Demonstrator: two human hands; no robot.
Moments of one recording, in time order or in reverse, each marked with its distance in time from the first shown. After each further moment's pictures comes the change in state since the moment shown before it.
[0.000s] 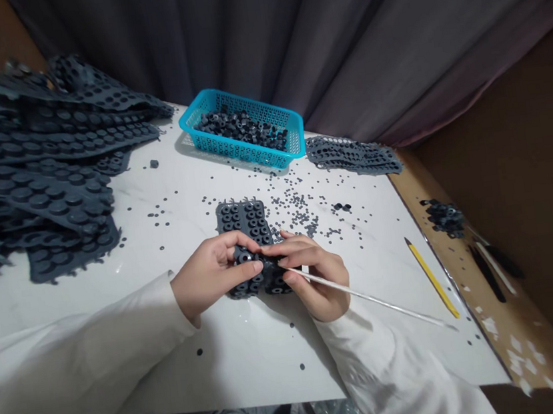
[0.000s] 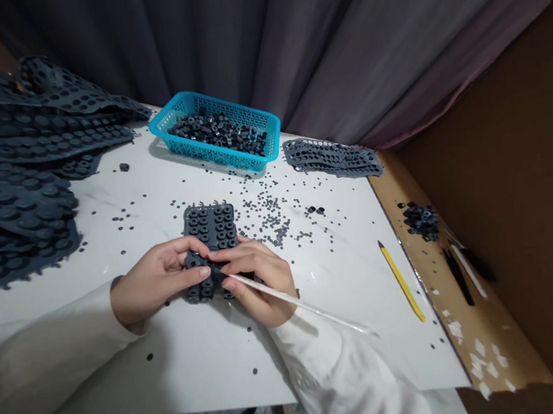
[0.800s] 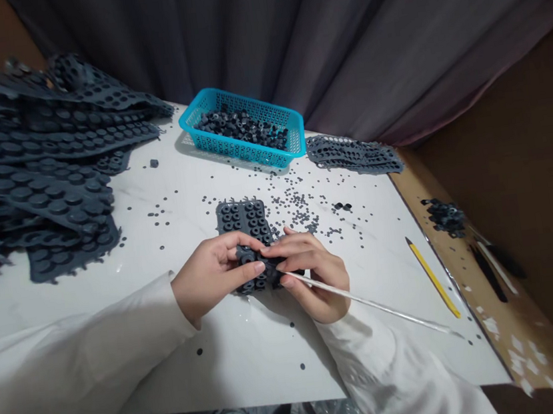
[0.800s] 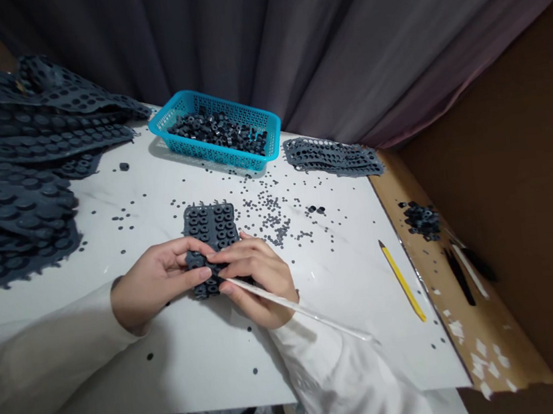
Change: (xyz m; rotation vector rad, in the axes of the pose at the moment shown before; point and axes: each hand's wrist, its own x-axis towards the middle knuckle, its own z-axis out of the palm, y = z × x) left_hand 0.000 0.000 0.002 -0.026 -0.009 0.061; right_hand -0.002 0.000 -0.003 -0.069 -0.042 -0.025
